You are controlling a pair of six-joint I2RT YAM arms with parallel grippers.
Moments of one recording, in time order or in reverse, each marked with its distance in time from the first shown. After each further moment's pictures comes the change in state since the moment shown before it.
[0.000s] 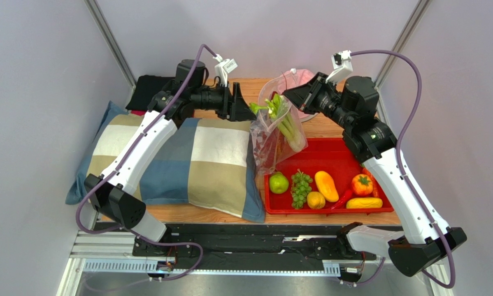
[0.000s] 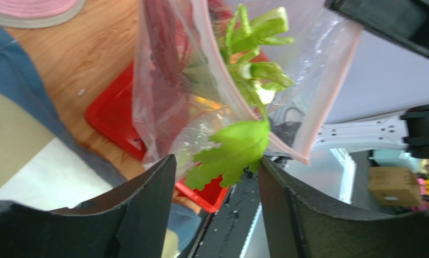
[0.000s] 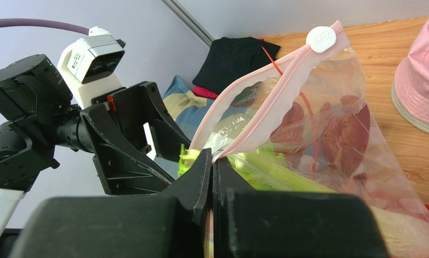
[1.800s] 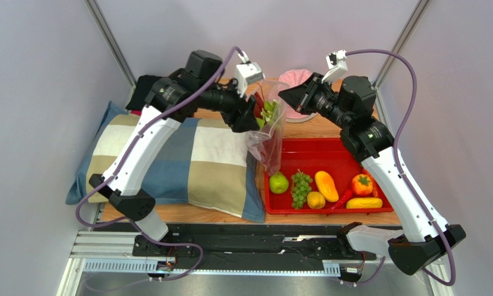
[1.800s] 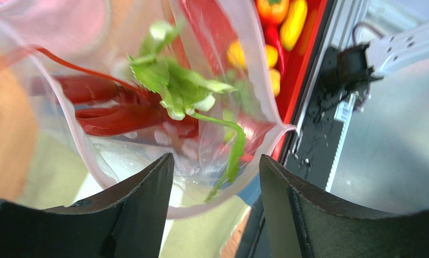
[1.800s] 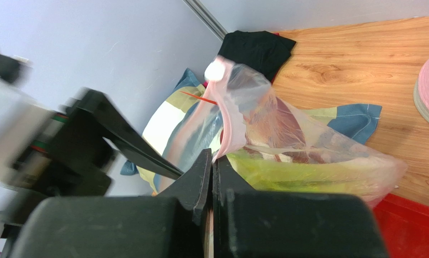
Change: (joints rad) left arm -0.202 0.132 0.456 -0.521 -0.218 0.512; right arm 0.020 0.012 0.002 0.021 -0.033 0.006
